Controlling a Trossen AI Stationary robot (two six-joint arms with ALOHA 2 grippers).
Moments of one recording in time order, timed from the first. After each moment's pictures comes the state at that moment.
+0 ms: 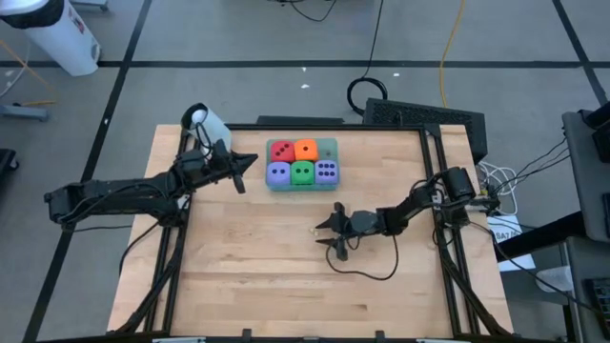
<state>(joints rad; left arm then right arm) 0.40 0.82 0.27 0.50 -0.05 -0.14 0.17 1.94 0.55 1.03 0.08 0.17</state>
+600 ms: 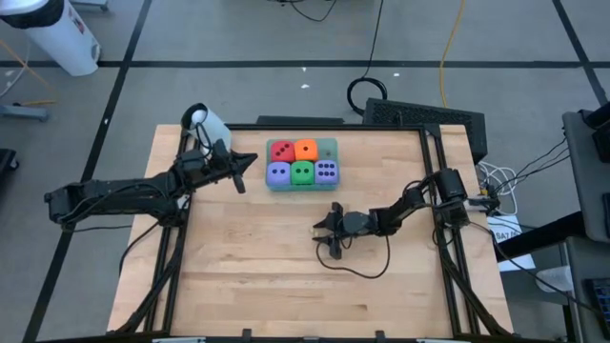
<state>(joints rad) 0.40 0.82 0.27 0.49 -0.05 -0.11 0.15 2.01 0.62 0.95 0.11 0.25</state>
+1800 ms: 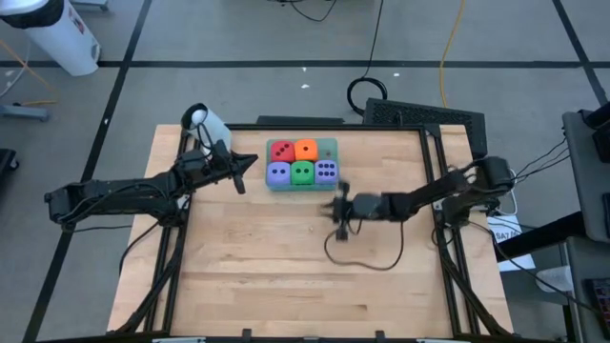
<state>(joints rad) 0.40 0.82 0.27 0.47 -0.05 -0.11 0.09 1.64 0.62 0.64 0.19 -0.10</state>
